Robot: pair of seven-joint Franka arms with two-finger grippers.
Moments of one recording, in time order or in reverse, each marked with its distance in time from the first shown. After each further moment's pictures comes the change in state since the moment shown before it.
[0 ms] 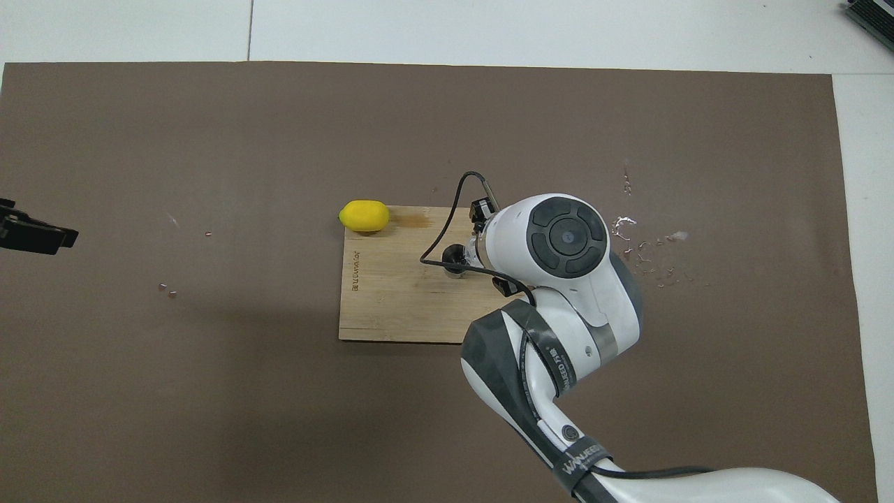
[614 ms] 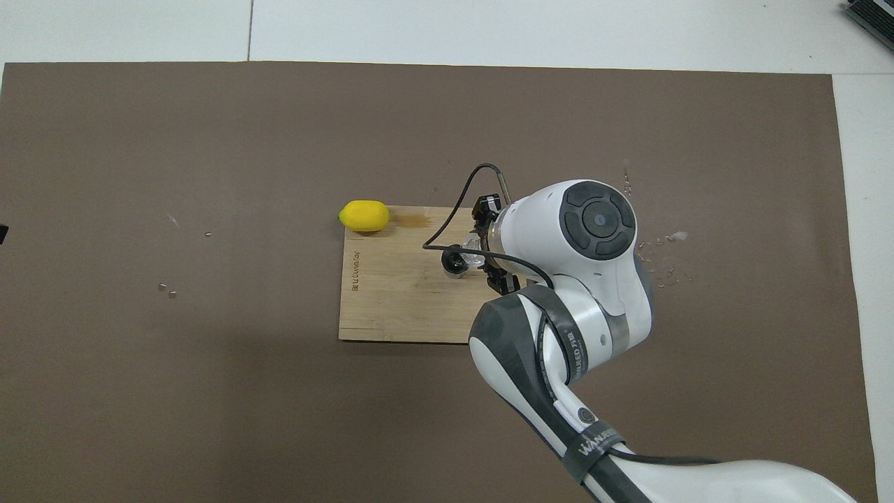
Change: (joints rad) left arm 0.034 -0.016 -0.005 0.111 0.000 -0.105 0.000; right arm -0.025 0.001 -0.003 0.001 0.140 0.000 0.000
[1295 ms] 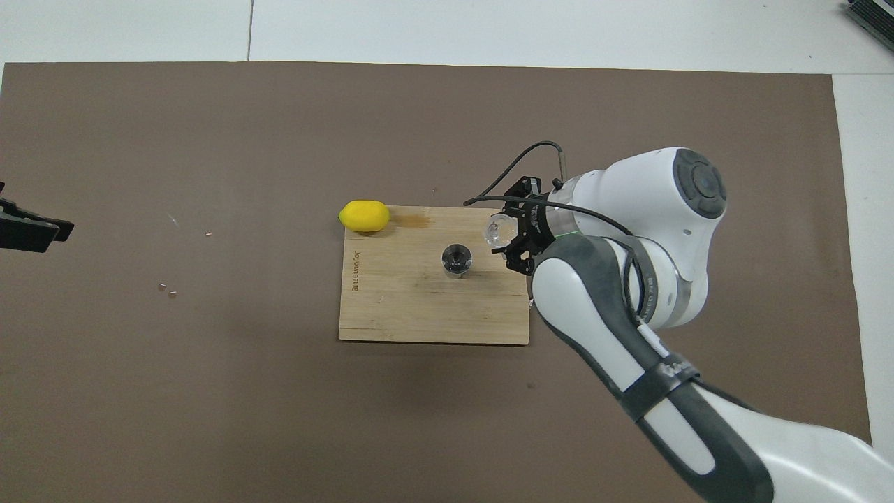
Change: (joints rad) left arm -0.047 0.001 -0.073 -0.001 0.000 0.000 0.000; right arm -0.150 0.006 -0.002 -0.028 0.379 -0.016 -0.175
